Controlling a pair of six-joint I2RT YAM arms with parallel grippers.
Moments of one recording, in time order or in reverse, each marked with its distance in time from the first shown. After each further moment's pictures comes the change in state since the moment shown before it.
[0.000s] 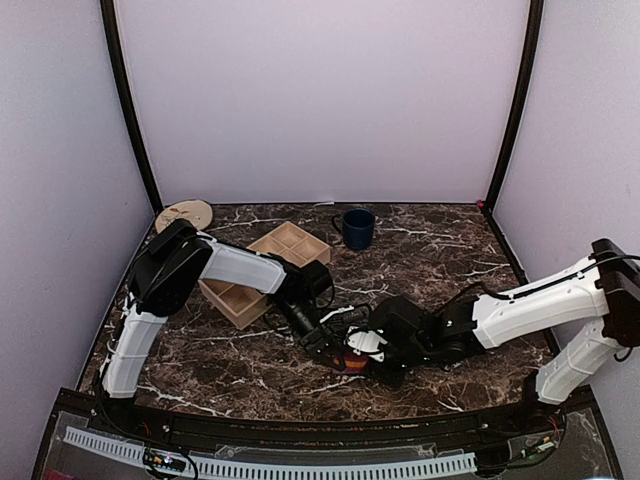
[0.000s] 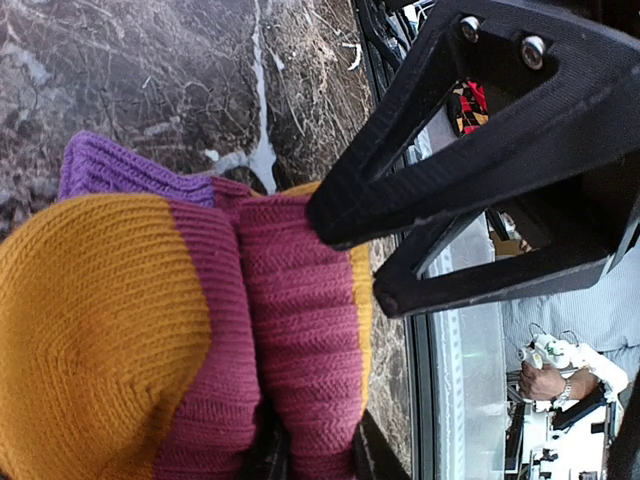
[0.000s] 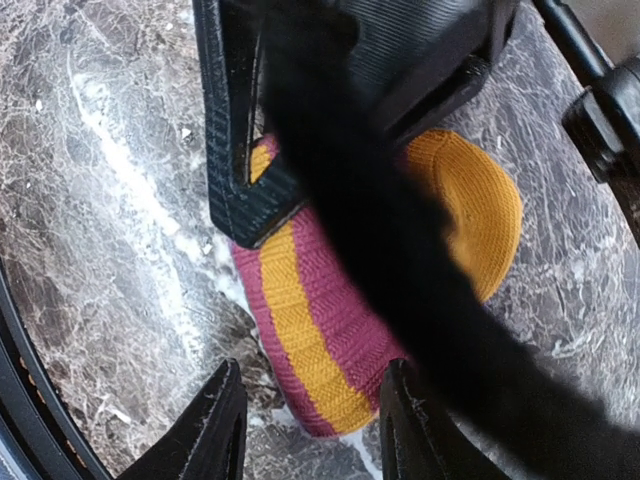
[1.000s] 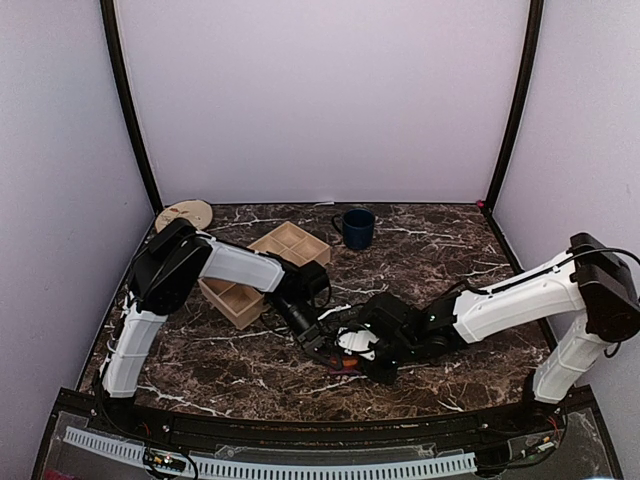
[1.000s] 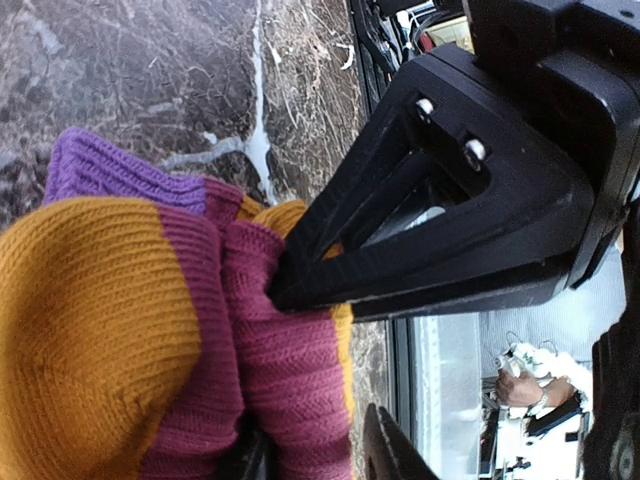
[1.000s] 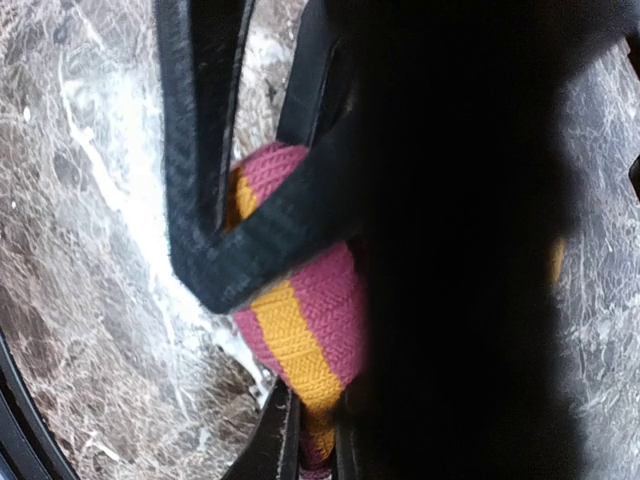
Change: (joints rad) left arm 0.016 0.006 0.000 -0.041 0.038 -0.018; right arm -0.041 0.116 0.062 0.013 -0.085 -0.074
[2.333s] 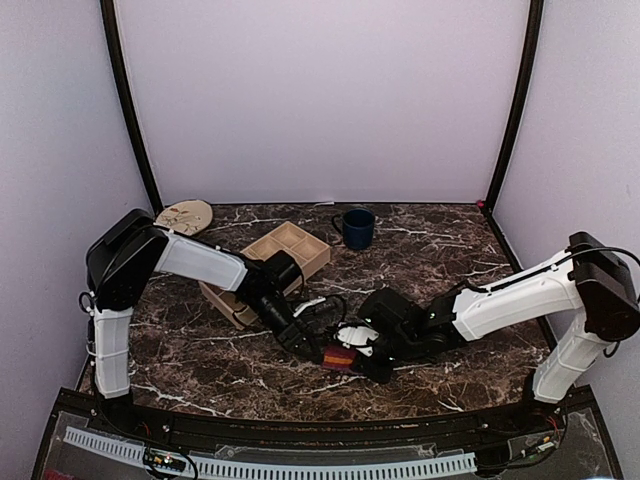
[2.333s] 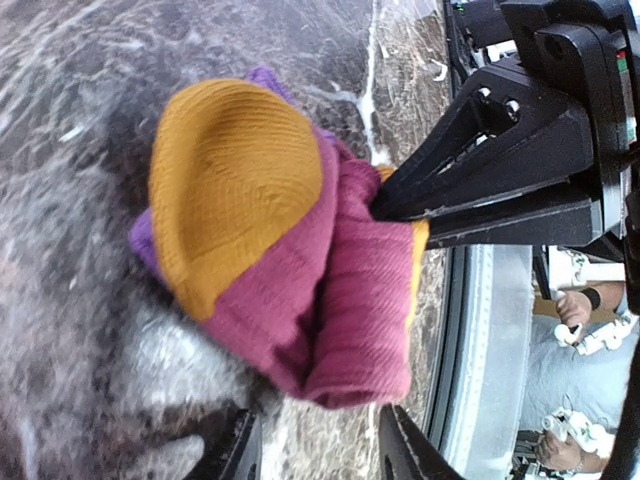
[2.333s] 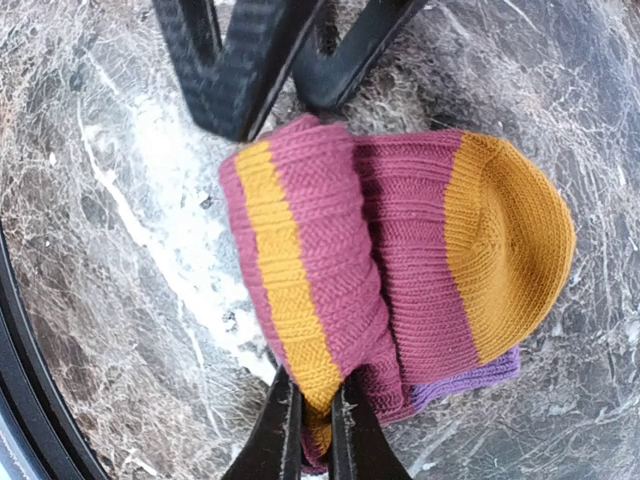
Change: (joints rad) left arm 0.058 -0.260 -0.316 0.249 -0.215 -0.222; right arm -0.026 0.007 0.002 0.040 -0.086 0.093
